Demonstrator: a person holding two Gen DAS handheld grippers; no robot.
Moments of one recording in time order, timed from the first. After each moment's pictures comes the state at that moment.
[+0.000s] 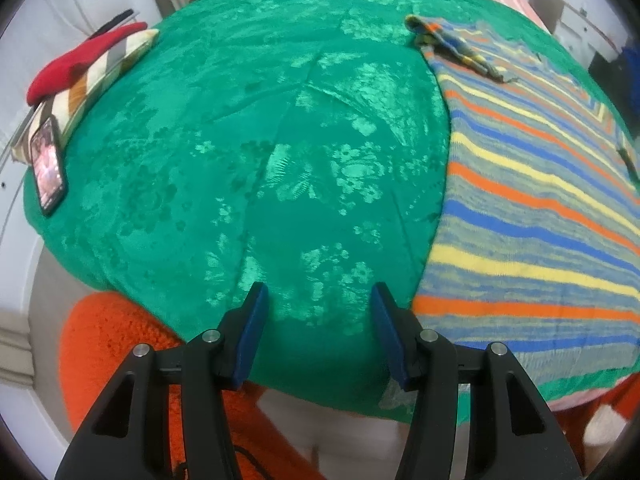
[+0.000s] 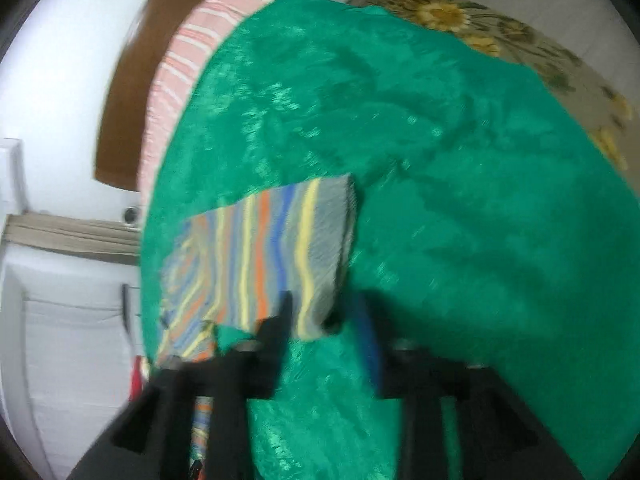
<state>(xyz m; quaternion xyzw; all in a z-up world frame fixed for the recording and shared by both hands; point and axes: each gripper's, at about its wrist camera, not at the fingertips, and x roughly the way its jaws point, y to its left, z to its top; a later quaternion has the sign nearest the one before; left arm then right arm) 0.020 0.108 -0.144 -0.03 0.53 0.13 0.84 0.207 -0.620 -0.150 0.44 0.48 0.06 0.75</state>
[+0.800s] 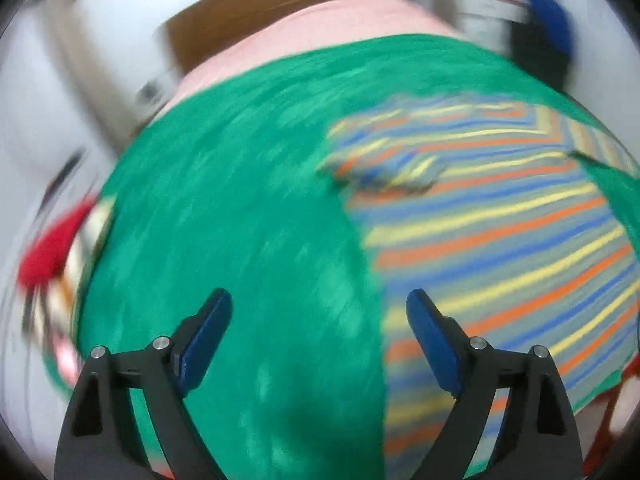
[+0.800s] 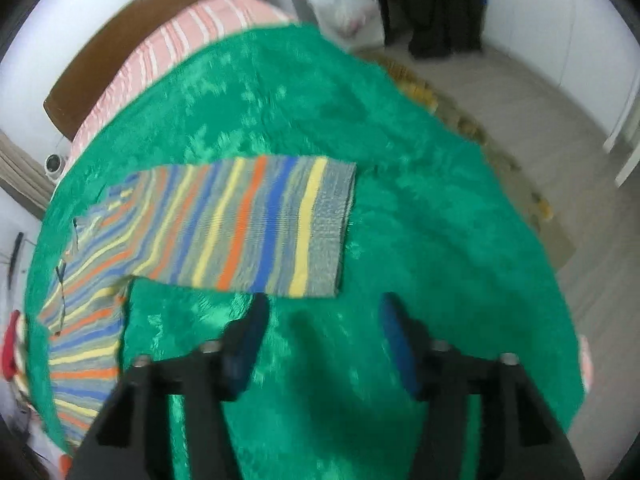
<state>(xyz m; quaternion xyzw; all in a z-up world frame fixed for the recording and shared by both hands) 0.104 0.045 -0.054 0.16 0.40 -0.01 0.90 0.161 -0.550 -0.110 0.20 0.47 -0.08 0.85</state>
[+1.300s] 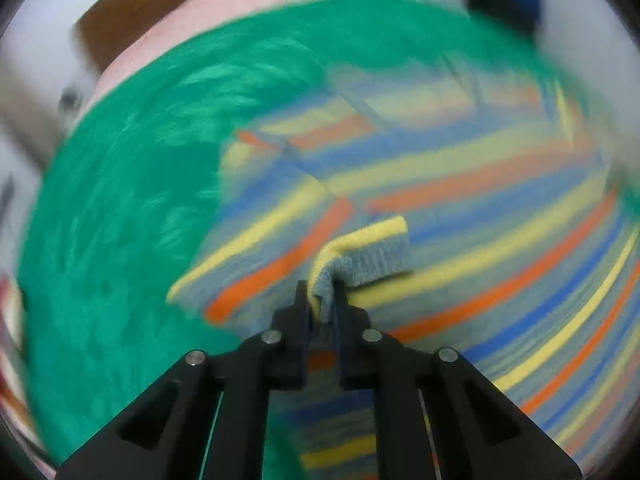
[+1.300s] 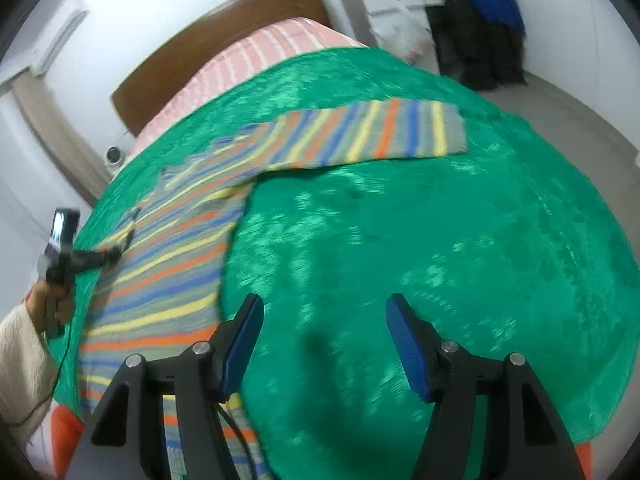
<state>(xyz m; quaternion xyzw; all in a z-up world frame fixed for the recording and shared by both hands) 0.281 0.025 -0.105 0.10 0.47 -0.08 0.87 0.056 -0.415 -0.118 0.20 0.40 0.01 0.90</state>
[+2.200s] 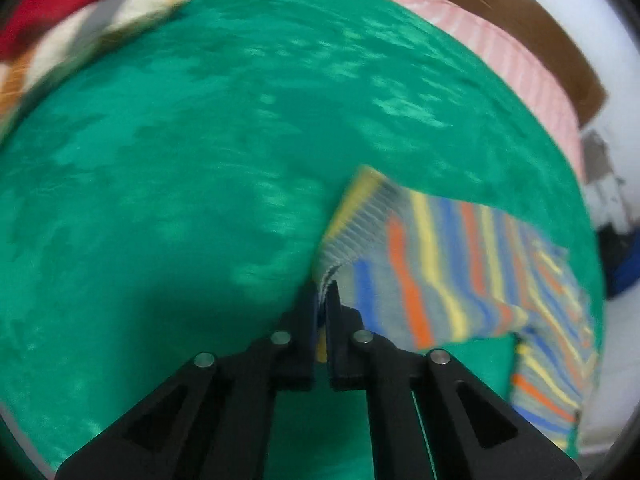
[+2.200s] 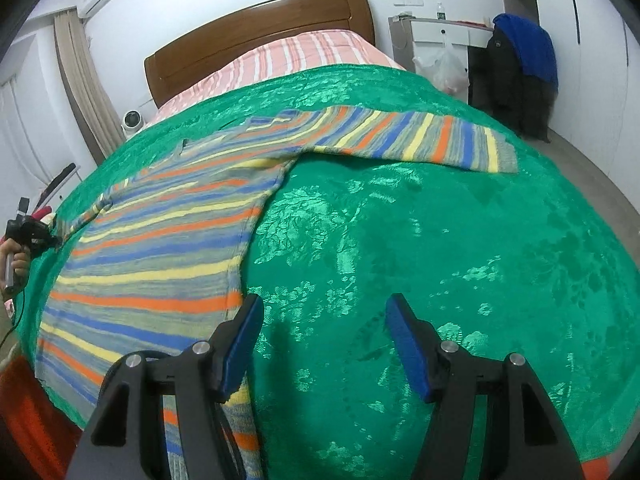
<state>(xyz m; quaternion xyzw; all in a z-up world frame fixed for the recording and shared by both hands) 0.234 0.287 -0.135 -0.25 0.47 0.17 0.83 0.055 -0.370 -0.142 0.10 0.37 0.03 0.92</state>
